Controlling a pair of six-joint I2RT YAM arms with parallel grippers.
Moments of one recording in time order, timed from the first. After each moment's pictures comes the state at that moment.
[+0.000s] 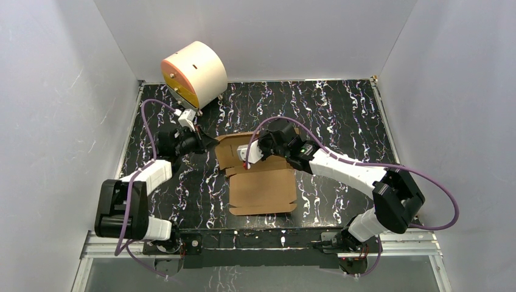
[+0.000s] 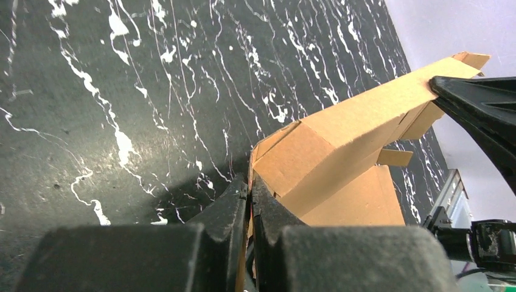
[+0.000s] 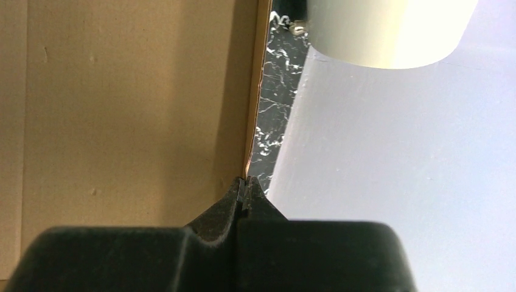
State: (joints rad) left arm -0.08 1.41 0.60 0.36 0.68 -0.42; right arm 0.87 1.48 1.02 -0.09 -0.02 -1.37
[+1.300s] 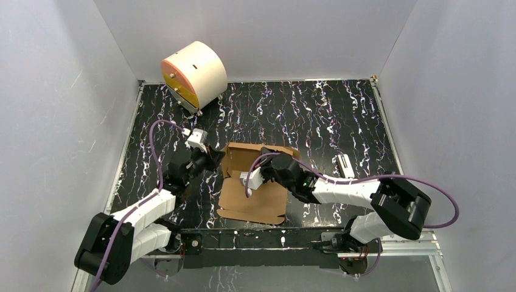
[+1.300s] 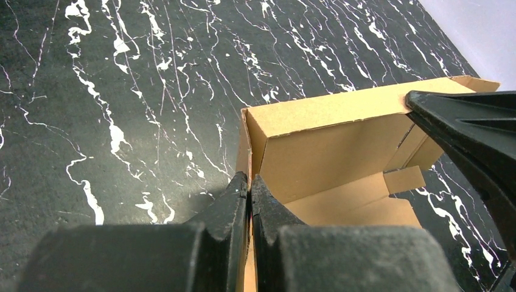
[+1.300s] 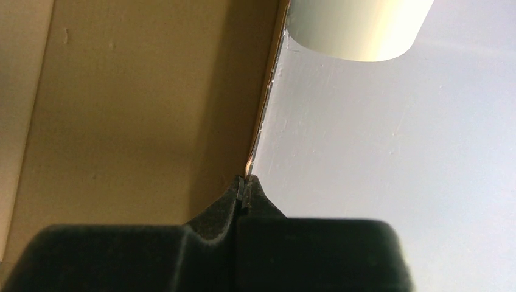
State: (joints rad) left arm -0.39 1.08 0.32 0.53 0.22 -0.31; right arm 1.03 1.40 0.64 0.37 0.21 -1.41
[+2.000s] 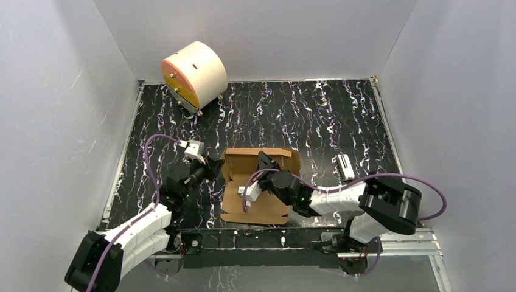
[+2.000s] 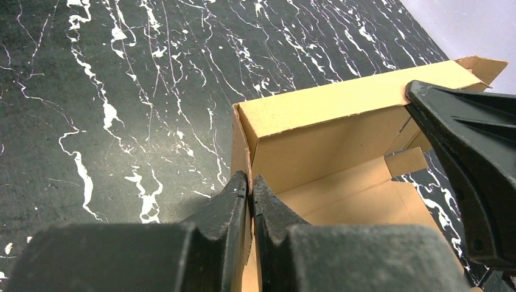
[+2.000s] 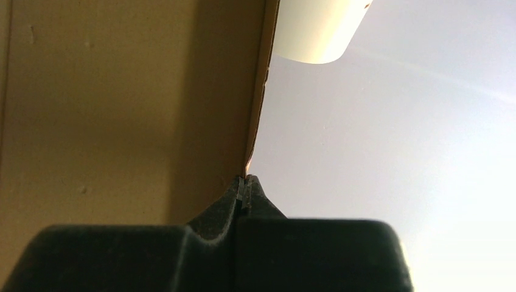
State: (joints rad) left arm -0.49 0.86 0.17 0.52 0.10 -0.35; right arm 1.17 1.45 0.49 0.72 0.41 -1.63
